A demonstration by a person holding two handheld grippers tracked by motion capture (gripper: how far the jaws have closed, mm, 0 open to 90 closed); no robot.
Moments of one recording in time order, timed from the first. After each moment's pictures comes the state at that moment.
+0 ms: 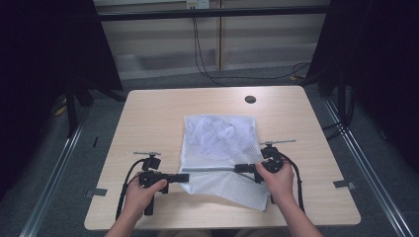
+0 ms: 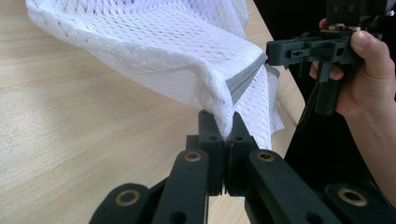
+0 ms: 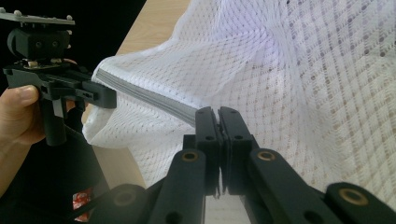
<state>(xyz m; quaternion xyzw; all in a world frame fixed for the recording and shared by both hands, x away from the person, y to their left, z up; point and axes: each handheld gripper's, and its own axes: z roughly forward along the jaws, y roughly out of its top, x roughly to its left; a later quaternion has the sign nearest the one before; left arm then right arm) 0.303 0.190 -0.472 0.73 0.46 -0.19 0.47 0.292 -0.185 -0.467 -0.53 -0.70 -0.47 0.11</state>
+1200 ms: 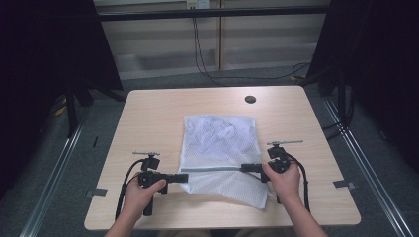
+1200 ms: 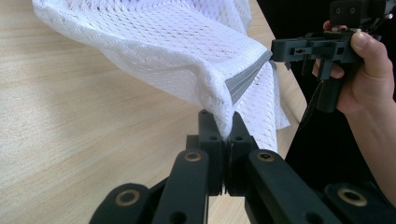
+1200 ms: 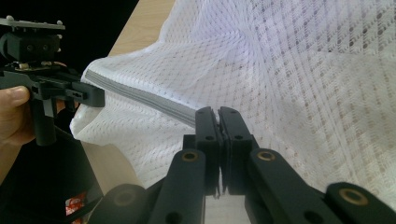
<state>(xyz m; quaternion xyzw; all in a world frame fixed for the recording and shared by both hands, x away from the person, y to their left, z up) 0.302 0.191 -0.472 0.73 0.47 -0.20 0.47 0.289 -0.202 -0.468 -0.54 -0.70 -0.47 0.10</state>
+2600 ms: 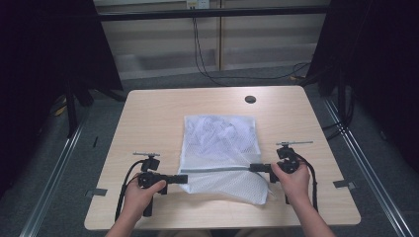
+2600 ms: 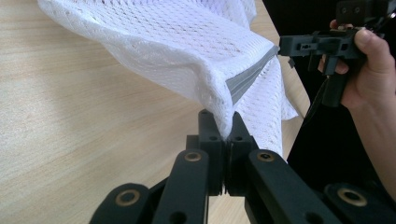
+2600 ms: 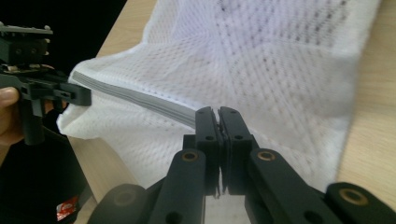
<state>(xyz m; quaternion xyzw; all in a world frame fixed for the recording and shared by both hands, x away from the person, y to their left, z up) 0.301 0.194 -0.474 0.73 0.47 -0.20 0.46 0.284 -0.227 -0.469 -0.55 -0.69 -0.46 0.09</state>
